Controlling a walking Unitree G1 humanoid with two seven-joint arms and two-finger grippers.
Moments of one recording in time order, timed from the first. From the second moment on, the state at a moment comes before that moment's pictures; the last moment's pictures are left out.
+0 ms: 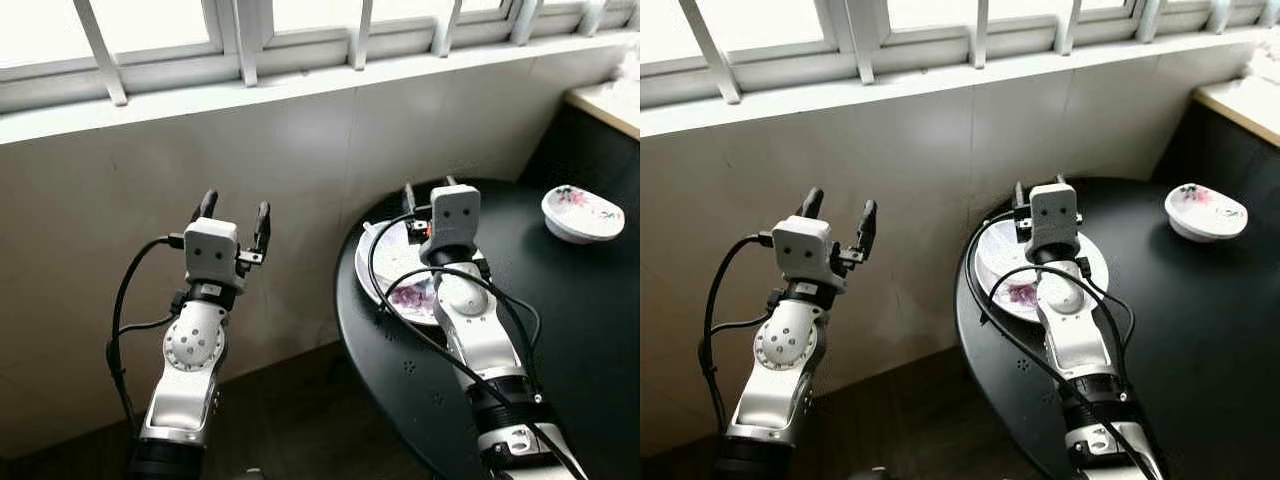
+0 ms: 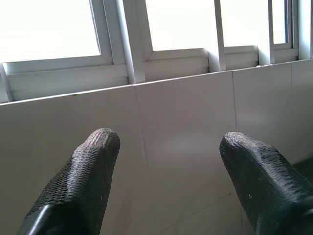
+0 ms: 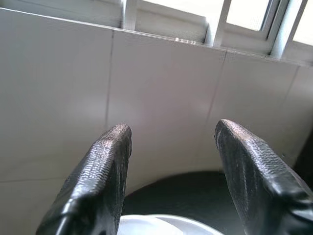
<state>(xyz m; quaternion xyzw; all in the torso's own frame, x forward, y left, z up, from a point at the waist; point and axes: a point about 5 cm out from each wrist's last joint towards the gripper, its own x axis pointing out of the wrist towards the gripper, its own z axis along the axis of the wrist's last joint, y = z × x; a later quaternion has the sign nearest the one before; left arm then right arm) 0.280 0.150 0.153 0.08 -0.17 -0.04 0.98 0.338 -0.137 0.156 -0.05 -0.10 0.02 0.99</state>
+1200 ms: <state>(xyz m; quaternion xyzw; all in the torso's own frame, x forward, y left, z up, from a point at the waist) 0.280 0.151 0.153 0.08 -0.17 -0.04 0.98 0.371 -0.186 0.134 -0.10 0.23 0.26 0.93</state>
